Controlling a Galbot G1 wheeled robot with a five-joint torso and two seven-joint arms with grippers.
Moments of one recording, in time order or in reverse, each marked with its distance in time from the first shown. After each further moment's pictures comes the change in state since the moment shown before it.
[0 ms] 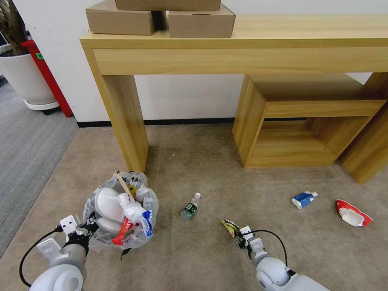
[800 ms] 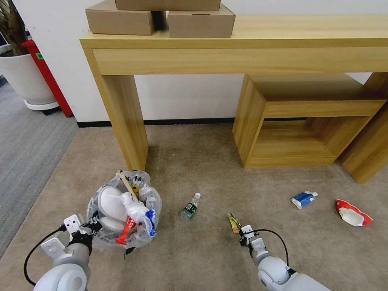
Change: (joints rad) left arm 0.000 -0.018 0.021 -0.003 0.021 -0.005 0.000; right arm 0.002 0.005 0.030 -0.034 -0.039 0.082 -0.031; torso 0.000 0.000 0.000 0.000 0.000
